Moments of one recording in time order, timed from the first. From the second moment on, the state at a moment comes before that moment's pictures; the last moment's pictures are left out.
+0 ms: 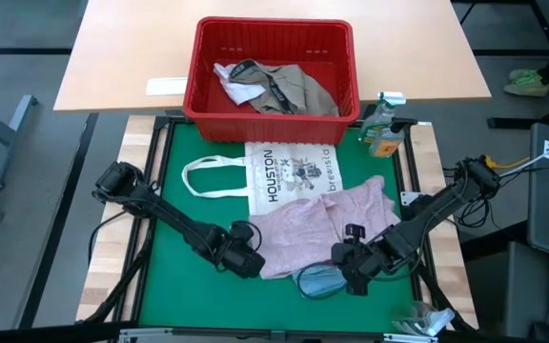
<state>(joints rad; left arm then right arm) -0.48 1.79 1.17 -0.63 -0.33 -1.43 0.66 1.53 1.21 -0.91 0.17 0.70</state>
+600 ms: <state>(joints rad) -0.42 1.80 1.11 -0.55 -0.27 -1.38 0.66 1.53 1.21 -0.91 0.17 0.70</state>
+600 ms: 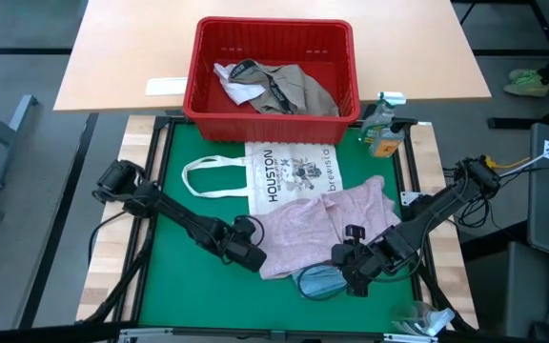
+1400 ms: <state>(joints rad) -0.42 1.94 1.11 -0.44 -0.38 -1.49 0.66 1.53 1.21 -0.91 0.17 0.70</state>
